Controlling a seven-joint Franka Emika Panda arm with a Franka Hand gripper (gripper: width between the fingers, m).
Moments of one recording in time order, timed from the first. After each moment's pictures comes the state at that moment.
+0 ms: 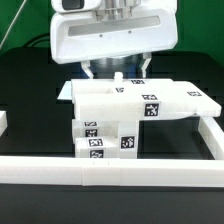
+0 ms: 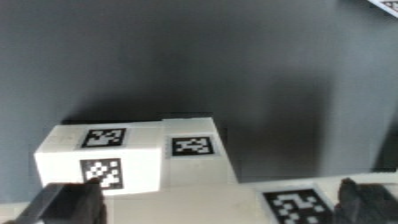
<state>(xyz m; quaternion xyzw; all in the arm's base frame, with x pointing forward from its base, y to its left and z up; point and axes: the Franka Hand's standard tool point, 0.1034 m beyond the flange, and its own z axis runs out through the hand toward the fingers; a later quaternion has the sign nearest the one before) 0.518 -0.016 0.090 -1.00 -0.08 -0.01 0.05</state>
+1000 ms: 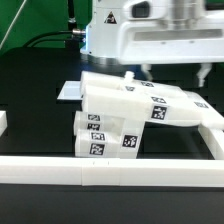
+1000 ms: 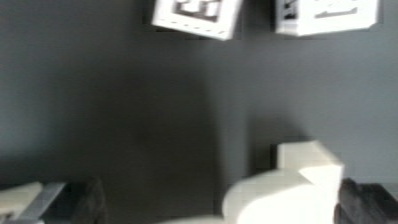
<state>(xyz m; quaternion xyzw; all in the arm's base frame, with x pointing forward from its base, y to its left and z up) 0.496 0.096 0.074 -1.00 0.01 0.00 0.04</state>
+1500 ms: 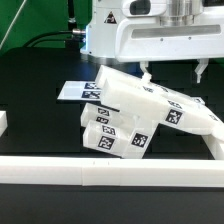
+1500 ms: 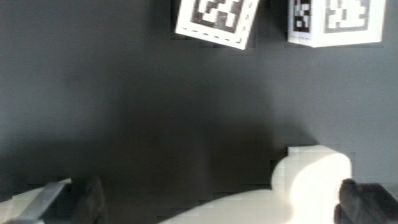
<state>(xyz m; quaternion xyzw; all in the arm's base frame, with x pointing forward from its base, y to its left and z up) 0.492 0.090 0.080 -1.00 0.02 0.00 0.04</state>
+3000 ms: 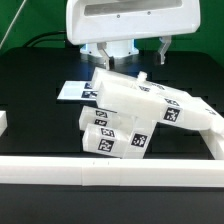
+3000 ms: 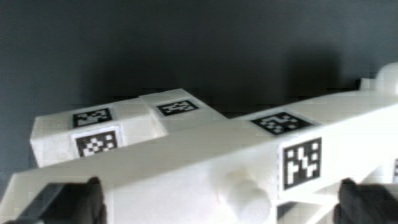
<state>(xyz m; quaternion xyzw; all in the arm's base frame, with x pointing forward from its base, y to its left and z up) 0.526 0.011 0.115 -1.00 -0.03 -0.01 0.05</state>
